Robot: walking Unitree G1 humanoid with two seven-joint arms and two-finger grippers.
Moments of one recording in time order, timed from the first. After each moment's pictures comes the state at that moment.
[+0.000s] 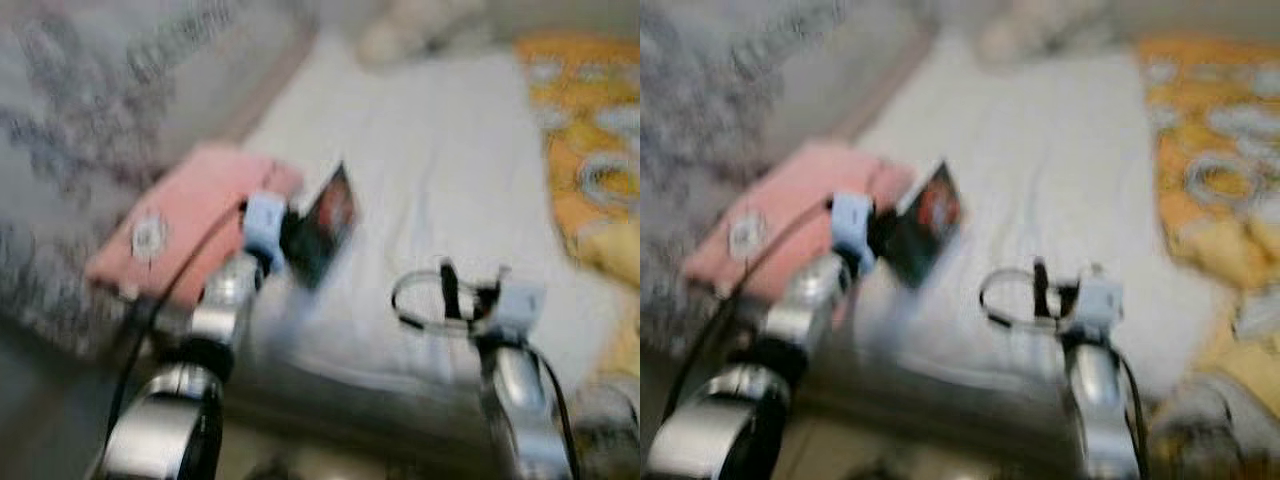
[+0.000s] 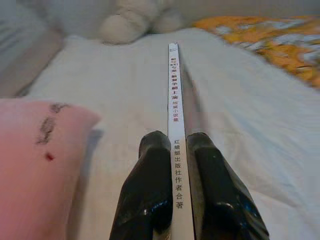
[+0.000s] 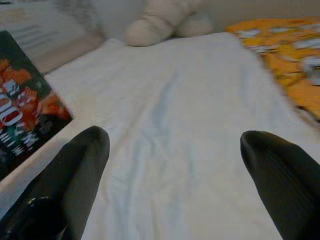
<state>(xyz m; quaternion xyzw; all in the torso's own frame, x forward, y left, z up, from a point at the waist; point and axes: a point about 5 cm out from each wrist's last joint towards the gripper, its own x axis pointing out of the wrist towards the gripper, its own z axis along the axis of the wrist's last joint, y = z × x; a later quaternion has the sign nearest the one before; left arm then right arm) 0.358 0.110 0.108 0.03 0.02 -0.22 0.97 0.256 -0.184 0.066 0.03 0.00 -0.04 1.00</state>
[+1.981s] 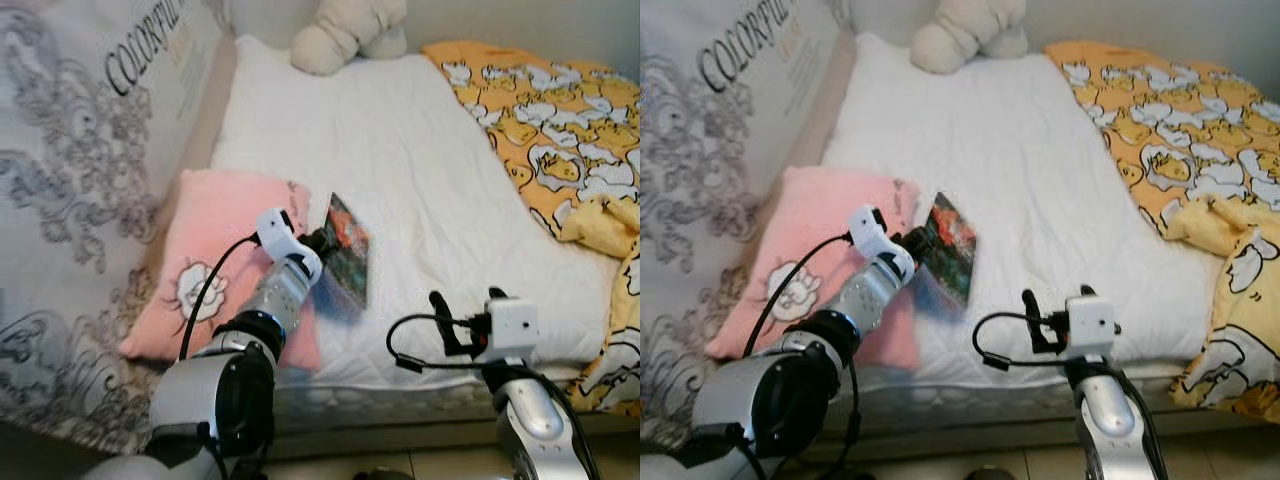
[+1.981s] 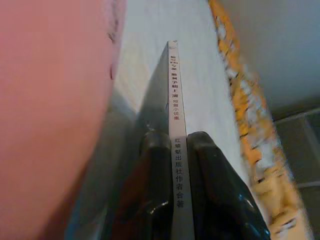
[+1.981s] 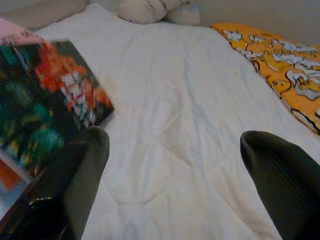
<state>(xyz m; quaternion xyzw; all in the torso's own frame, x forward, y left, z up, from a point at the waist) 0.361 0.059 0.083 -0.39 0.20 -0.07 0.90 0.222 -0.191 0.059 -0.04 0.06 0.03 1.00</state>
